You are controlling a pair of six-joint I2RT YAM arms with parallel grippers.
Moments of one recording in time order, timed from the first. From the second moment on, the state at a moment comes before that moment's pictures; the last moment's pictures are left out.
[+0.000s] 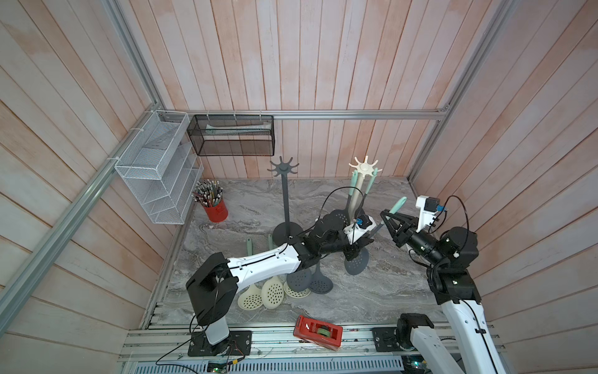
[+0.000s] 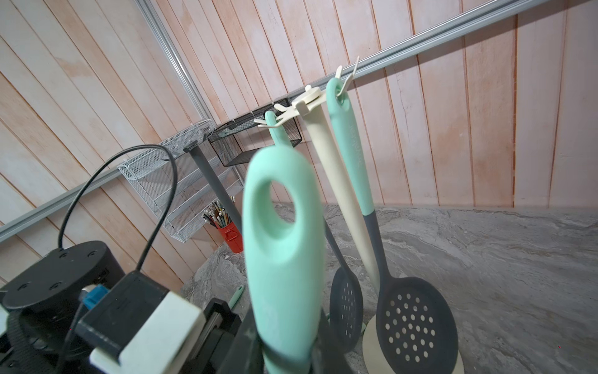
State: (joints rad) left arm -1.02 1.75 1.30 0.19 0.30 0.10; right arm -0.01 0.67 0.73 -0.03 -0.71 0.46
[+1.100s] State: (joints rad) left arm -1.11 1.87 1.54 0.05 -0.18 0.09; right arm 0.00 0.49 0.68 -0.20 -0.39 0.74
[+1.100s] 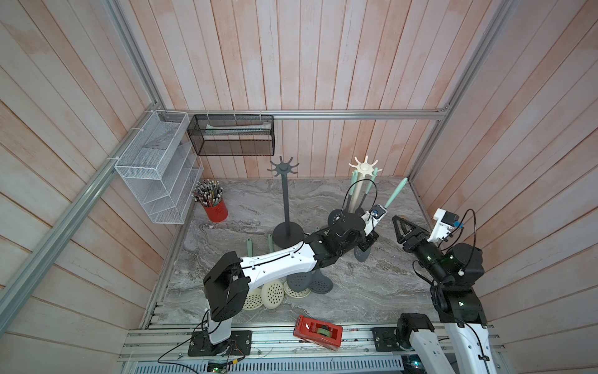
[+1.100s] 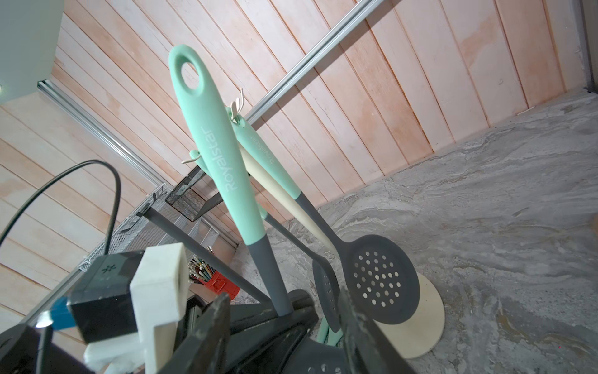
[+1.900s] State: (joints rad) left arm -1.14 1.91 1.60 -0.02 -0.20 0.09; right arm 0.18 0.65 0.63 -0.05 -0.21 0.79
